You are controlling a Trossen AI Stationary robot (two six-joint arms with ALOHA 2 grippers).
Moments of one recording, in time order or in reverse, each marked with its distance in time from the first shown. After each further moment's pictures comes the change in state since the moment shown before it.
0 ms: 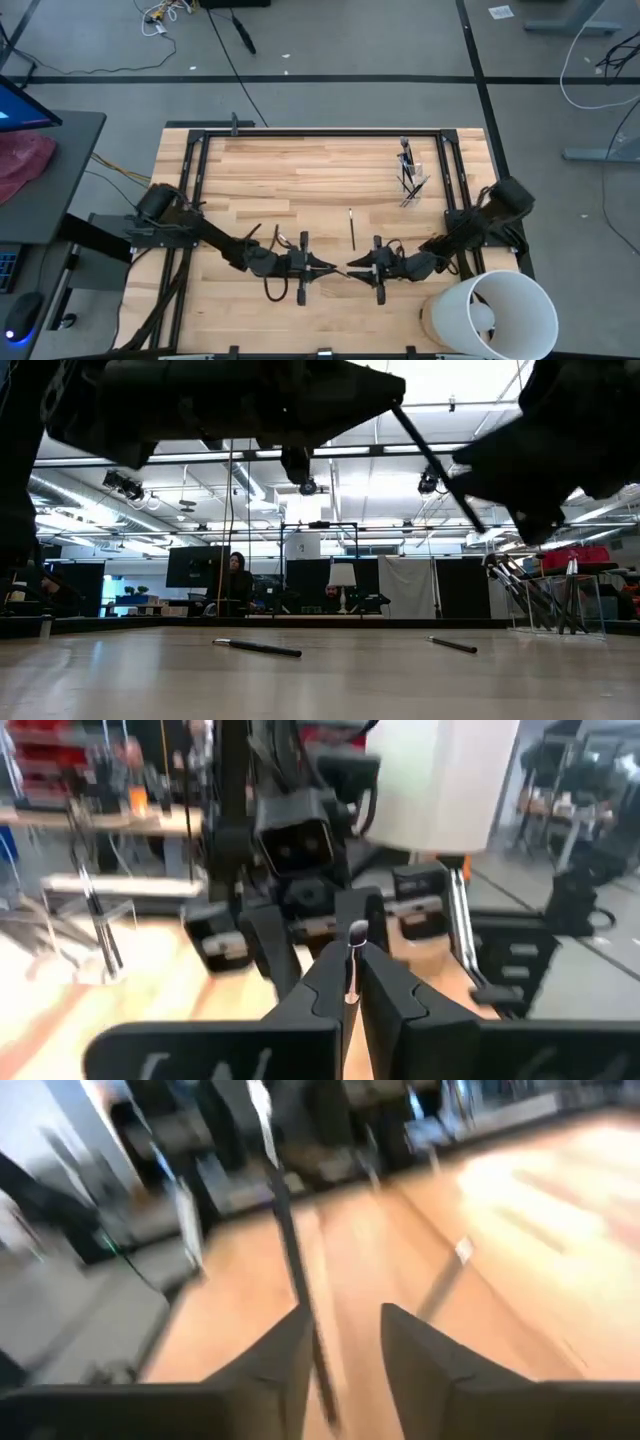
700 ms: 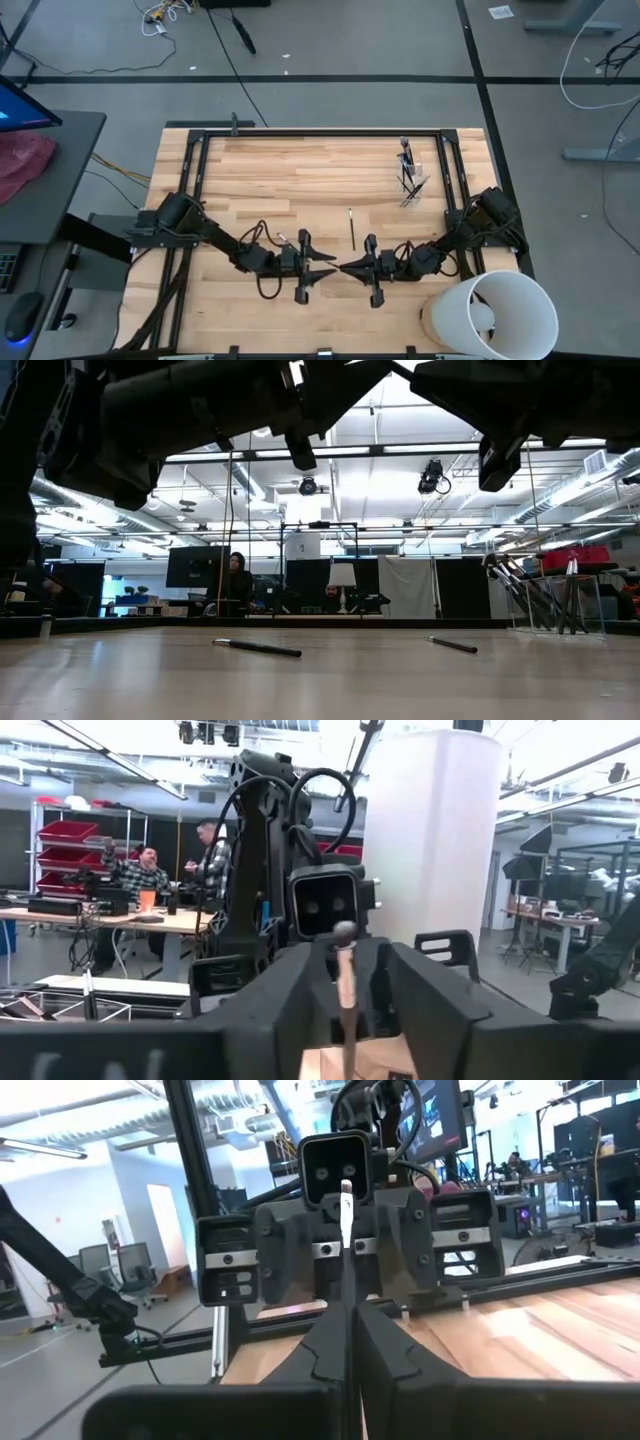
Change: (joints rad) left arm 0.001 0.141 0.000 0.467 -0.002 0.116; right arm -0.012 0.144 0.081 0.440 -0.028 -0.317
